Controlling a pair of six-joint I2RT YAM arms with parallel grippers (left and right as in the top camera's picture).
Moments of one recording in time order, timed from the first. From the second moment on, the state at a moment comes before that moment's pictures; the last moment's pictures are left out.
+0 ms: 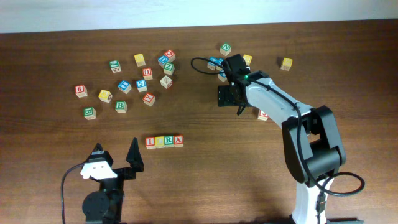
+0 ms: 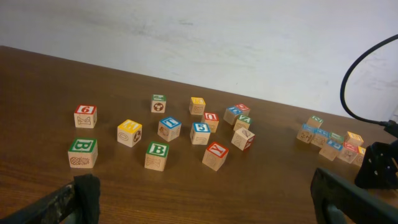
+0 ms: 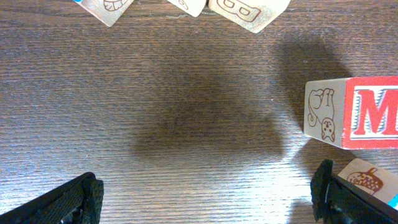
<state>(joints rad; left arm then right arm) -0.02 0.01 0.01 -0.08 -0.03 -0.22 0.35 2.08 1.47 -0.65 0.16 0.39</state>
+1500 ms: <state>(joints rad) -0.02 0.01 0.01 -0.08 -0.03 -0.22 0.35 1.68 1.46 -0.65 0.16 0.39</state>
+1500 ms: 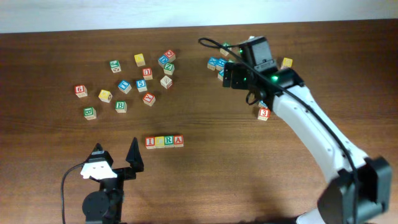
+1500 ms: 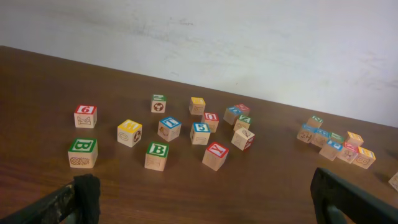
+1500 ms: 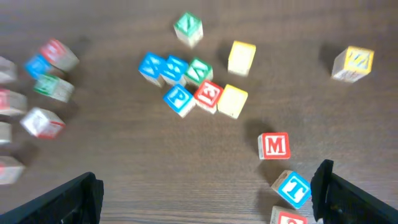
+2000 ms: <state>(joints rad) -0.02 0.01 0.01 -0.08 -0.03 -0.22 0.35 1.41 1.46 -0.65 0.17 0.39</state>
